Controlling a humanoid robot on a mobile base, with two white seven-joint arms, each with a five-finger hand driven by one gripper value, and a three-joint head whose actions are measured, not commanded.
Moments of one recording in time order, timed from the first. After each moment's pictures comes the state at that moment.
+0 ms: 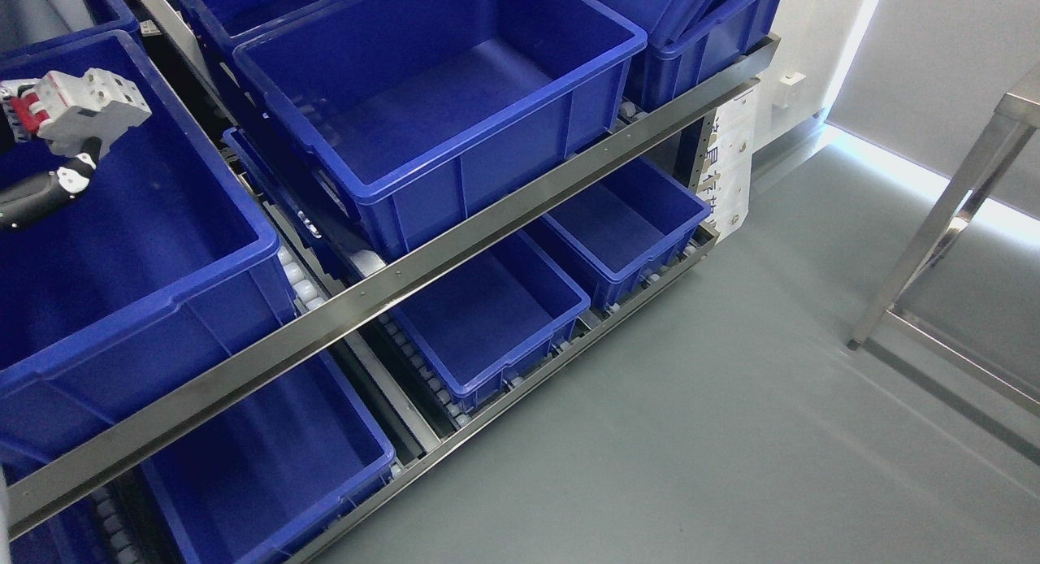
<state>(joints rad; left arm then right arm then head) -0.65 0.42 0.33 -1.40 -0.17 -0.14 -0.32 0.09 0.00 0.00 -0.25 0.07 0.01 -0.14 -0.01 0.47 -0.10</state>
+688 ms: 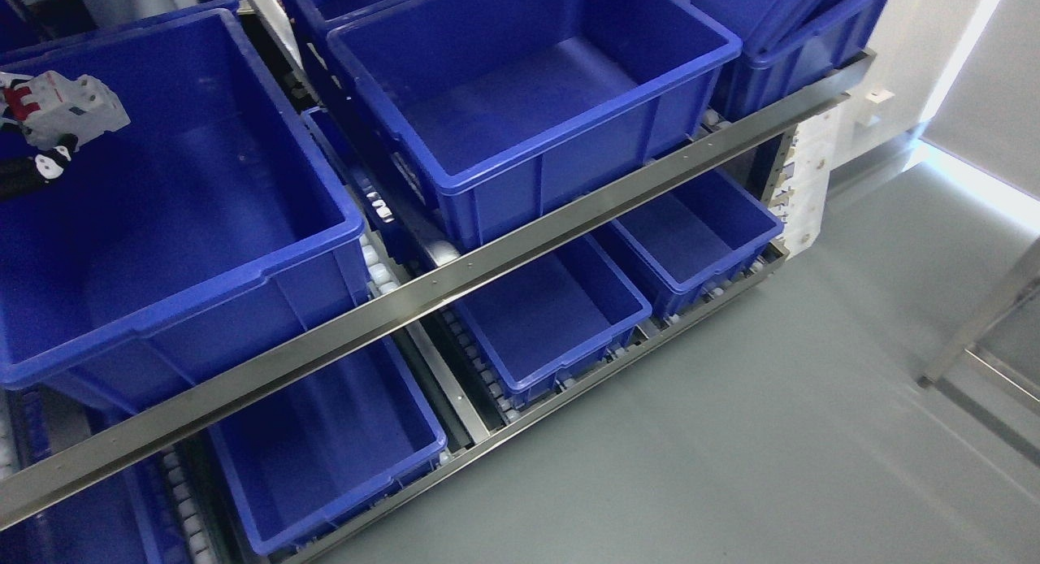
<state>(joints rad) -0.83 0.55 0.21 -1.16 -0.33 -0.15 -0.34 0.09 0.00 0.00 -0.25 0.07 0.01 -0.14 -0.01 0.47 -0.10</state>
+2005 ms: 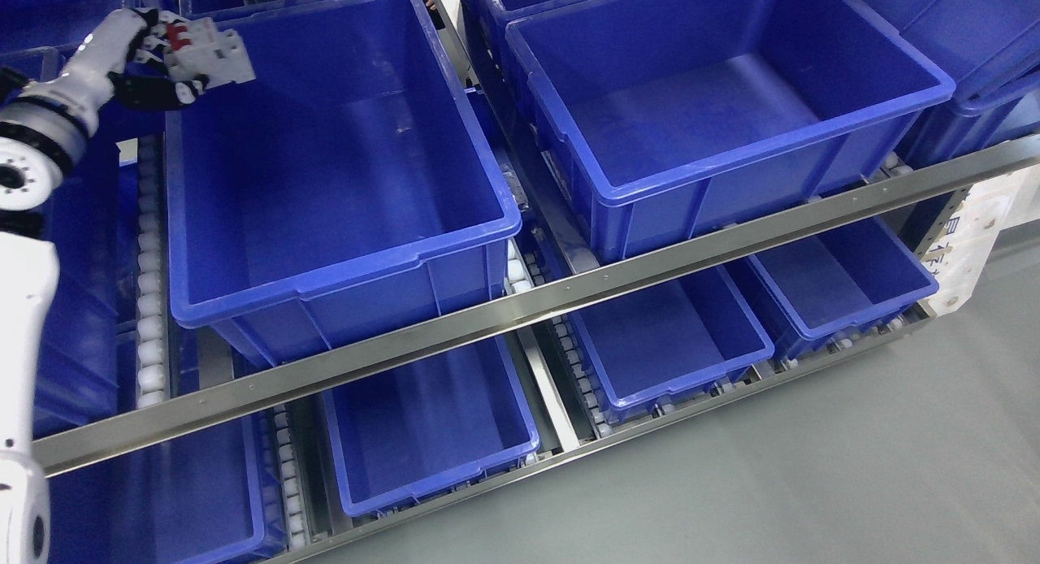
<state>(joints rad) -1.31 0.40 -0.17 -0.66 -0.47 -0.16 -0.34 0.09 0.00 0.00 -0.25 0.07 0.01 -0.14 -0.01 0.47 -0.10</state>
